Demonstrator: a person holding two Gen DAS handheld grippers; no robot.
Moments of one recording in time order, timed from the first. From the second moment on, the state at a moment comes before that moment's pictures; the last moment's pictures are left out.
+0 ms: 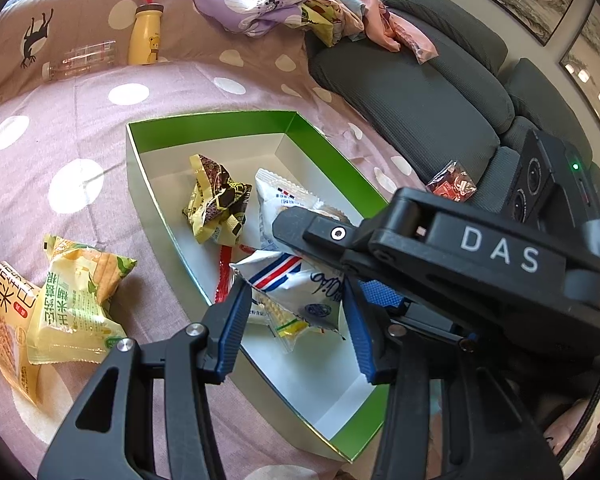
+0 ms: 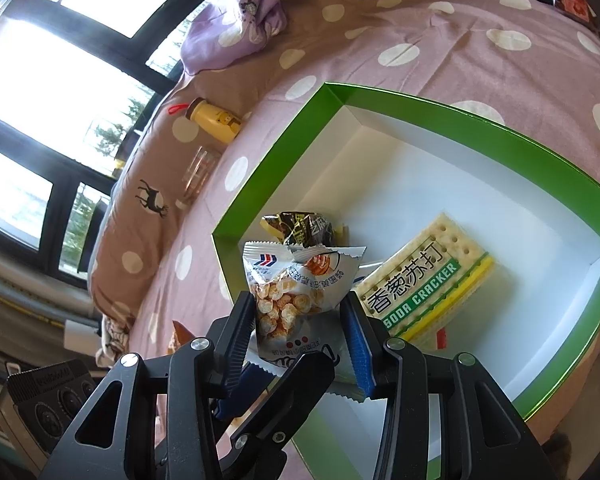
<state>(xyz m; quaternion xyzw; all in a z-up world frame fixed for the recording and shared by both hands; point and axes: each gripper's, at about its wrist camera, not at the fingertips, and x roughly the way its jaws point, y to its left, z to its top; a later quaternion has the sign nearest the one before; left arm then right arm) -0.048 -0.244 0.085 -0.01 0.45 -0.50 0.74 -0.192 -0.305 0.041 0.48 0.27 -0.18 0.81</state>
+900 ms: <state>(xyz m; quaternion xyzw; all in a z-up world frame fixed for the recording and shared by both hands) -0.010 -0.087 0.128 -0.09 0.38 -0.30 0.87 -0.179 -0.256 0.084 0.38 0.21 -0.17 0.88</state>
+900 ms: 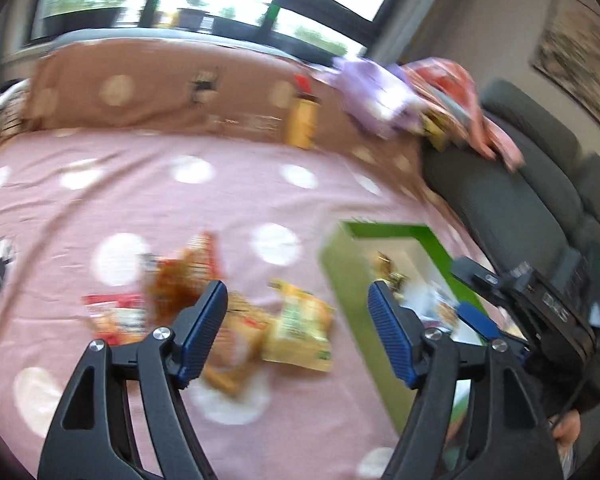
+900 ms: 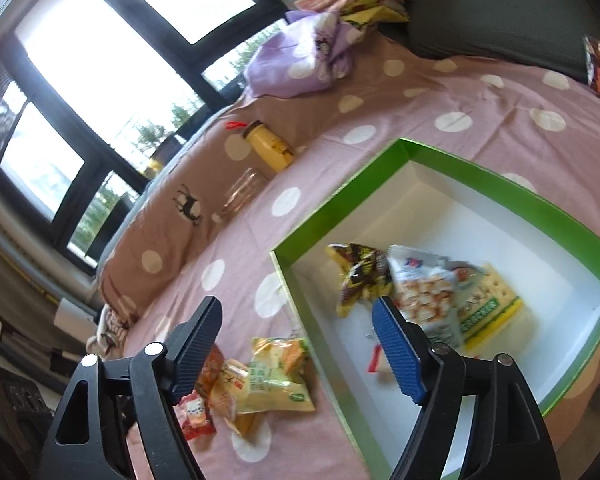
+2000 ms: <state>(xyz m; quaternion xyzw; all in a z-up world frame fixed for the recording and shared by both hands) 0.010 0.025 0.085 -0.13 0.42 -0.07 0.90 -0.081 -0.153 0.043 0.29 0.35 -0.08 0.89</state>
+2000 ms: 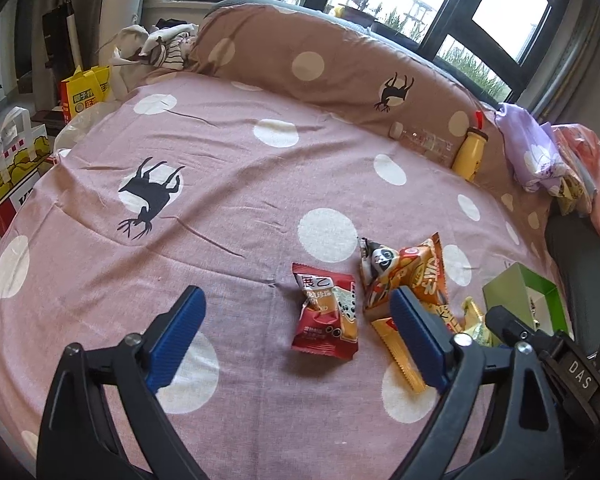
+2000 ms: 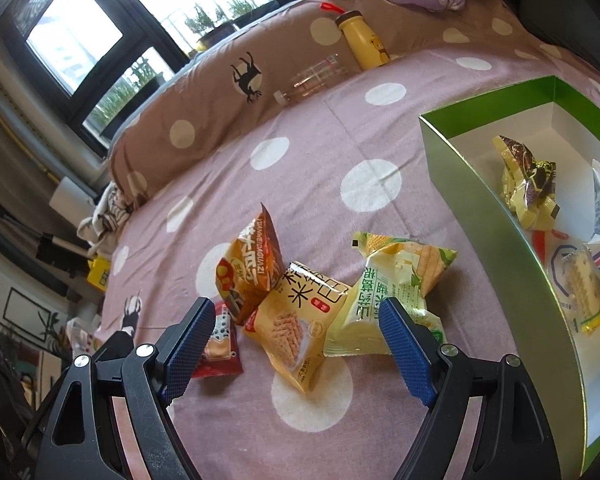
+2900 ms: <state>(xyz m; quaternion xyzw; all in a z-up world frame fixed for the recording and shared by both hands) 0.021 0.015 0.059 -0.10 0.47 -0.07 0.87 -0.066 -0.158 0.022 0.30 0.40 -0.09 0.86</state>
